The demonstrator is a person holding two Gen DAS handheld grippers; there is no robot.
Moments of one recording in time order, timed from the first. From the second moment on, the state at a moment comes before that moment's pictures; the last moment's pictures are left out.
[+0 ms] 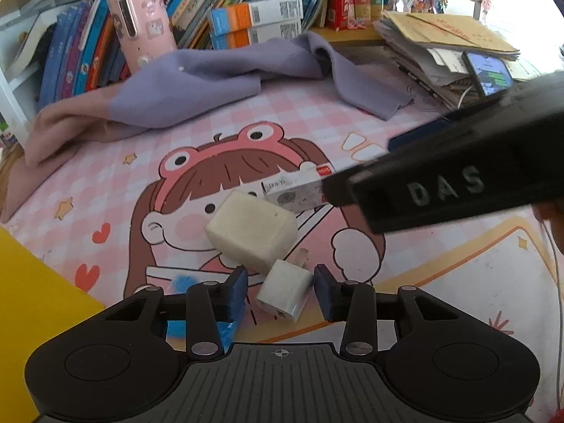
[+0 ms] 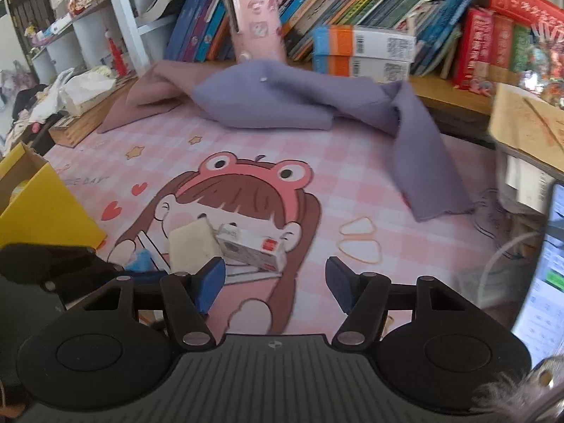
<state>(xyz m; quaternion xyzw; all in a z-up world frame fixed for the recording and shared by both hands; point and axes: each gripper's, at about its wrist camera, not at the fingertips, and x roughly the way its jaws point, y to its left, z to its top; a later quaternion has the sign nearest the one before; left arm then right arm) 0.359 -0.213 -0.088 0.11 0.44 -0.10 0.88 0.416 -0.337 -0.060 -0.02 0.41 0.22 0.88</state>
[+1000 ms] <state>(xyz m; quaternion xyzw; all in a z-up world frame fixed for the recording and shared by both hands) 0.316 -0.155 -0.080 0.03 0.46 -0.01 0.89 0.437 -0.260 -0.095 -0.10 0.43 0.32 0.84</state>
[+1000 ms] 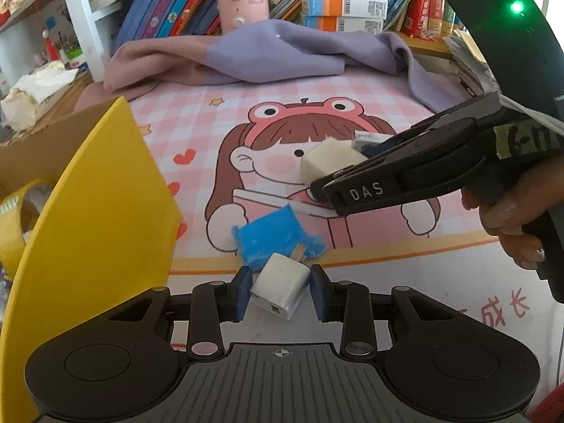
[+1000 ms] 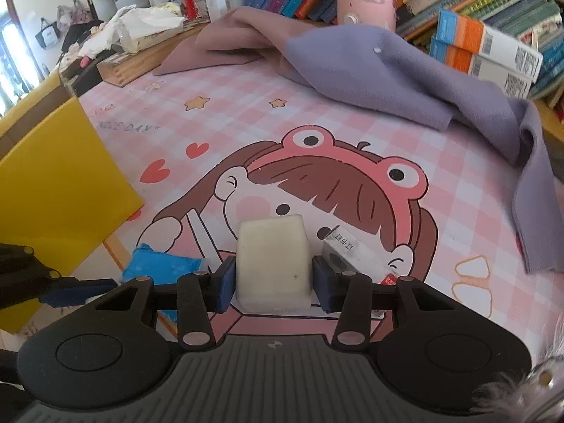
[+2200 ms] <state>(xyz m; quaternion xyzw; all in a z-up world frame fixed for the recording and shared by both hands) 0.220 -0.154 -0.019 0.01 0.38 -0.12 0.92 0.275 -0.324 -0.025 -0.02 0.39 0.20 0.90</state>
